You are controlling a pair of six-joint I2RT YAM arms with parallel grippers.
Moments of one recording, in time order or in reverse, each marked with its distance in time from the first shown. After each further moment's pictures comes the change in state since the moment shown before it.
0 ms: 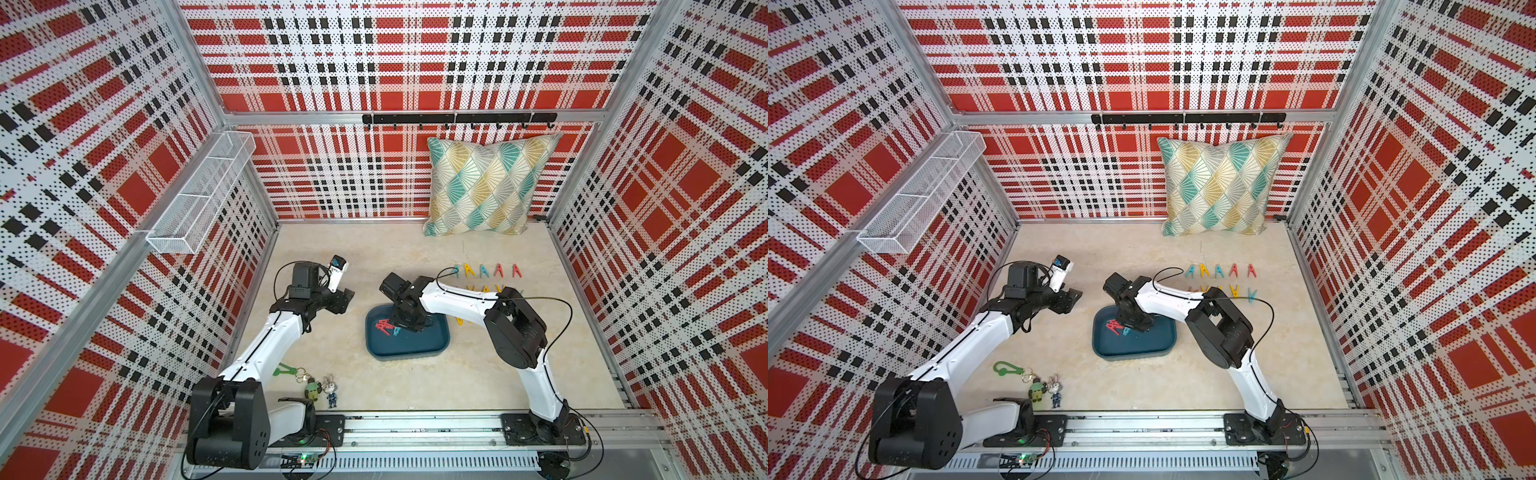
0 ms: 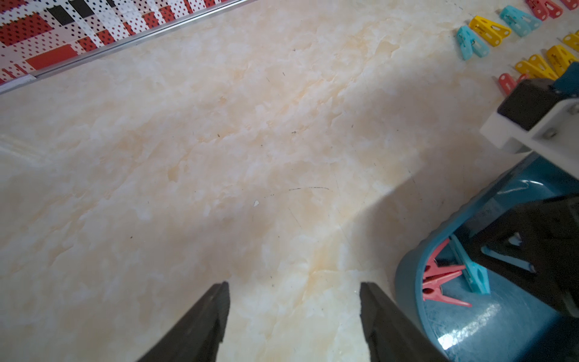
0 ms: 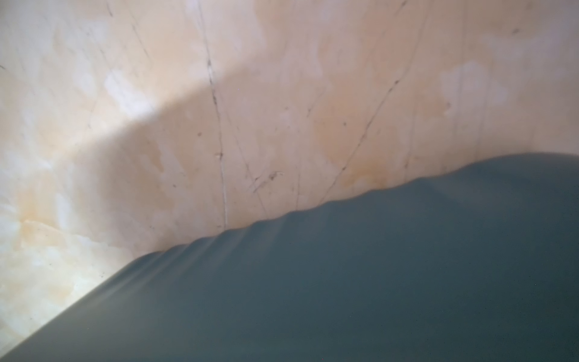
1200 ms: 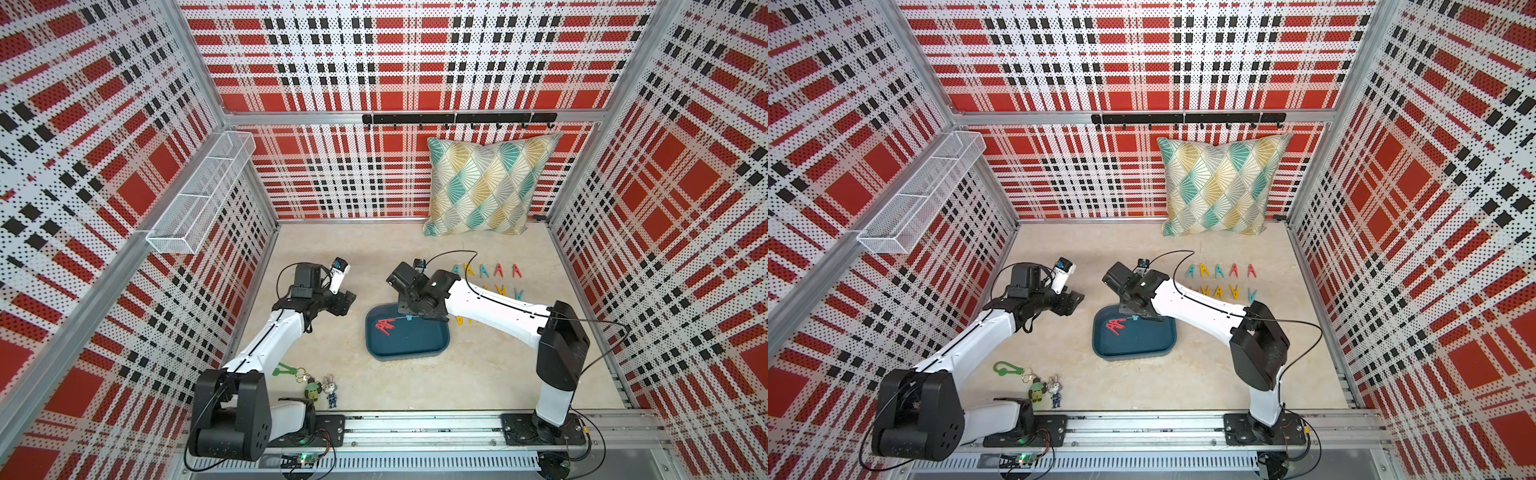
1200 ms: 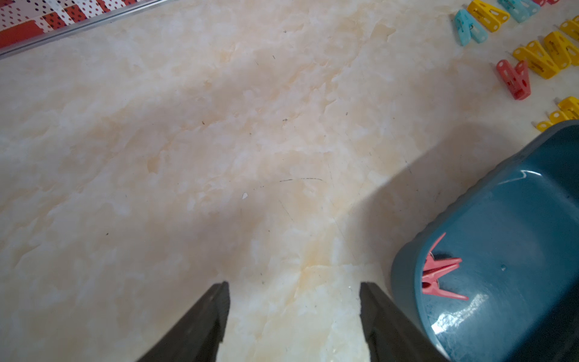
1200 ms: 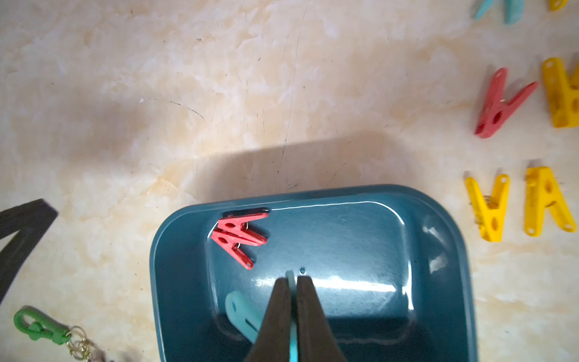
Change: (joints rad) left arm 0.001 0.043 -0.006 0.000 0.021 0.003; right arm 0.028 -0.328 -0.046 -0.065 0.262 -0.263
